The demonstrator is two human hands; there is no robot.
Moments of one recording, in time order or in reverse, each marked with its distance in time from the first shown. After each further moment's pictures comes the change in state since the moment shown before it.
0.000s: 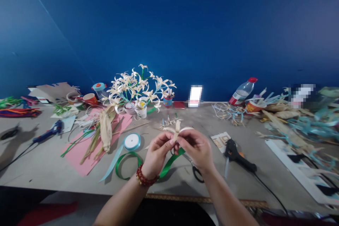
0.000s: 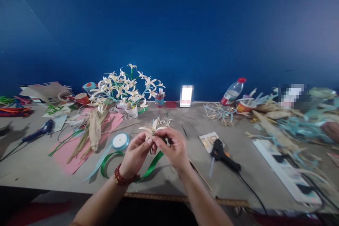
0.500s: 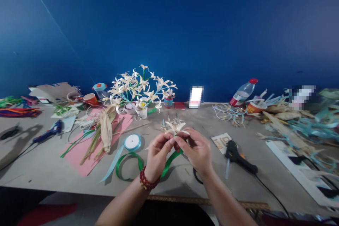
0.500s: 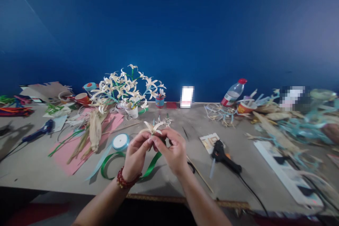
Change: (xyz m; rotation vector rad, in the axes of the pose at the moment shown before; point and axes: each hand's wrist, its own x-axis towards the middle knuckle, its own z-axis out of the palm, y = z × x) left_hand -0.002 -0.005 0.001 0.079 0.085 0.163; right_hand 0.000 -0.006 0.005 -0.144 -0.003 -0.067
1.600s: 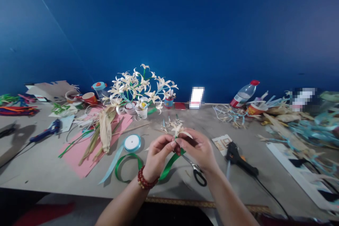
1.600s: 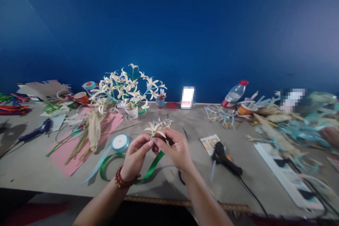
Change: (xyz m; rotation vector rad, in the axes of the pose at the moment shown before) left_hand 0.003 0.000 -0.011 0.004 -0.081 -0.071; right_hand 0.012 0.004 -0.009 0.185 -0.197 0.138
